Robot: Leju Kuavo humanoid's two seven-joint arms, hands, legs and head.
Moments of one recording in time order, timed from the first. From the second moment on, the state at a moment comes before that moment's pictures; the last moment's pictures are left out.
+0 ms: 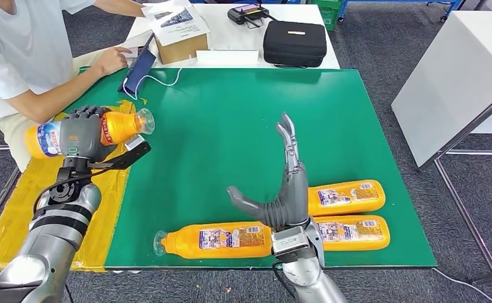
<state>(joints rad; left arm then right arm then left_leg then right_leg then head) -0.65 0.07 0.00 -0.77 -1.48 0.67 -0.07 -0.13 0.16 0.50 -1.59 0.31 -0.42 -0.55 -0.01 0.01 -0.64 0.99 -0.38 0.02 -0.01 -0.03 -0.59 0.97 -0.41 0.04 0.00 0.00</state>
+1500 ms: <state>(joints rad) -0.64 0.10 0.05 -0.45 -1.13 0.40 -0.23 -0.21 0.10 0.55 -1.43 0.60 -0.26 -0.38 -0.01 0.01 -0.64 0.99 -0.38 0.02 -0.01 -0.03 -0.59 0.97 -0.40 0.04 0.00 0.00</state>
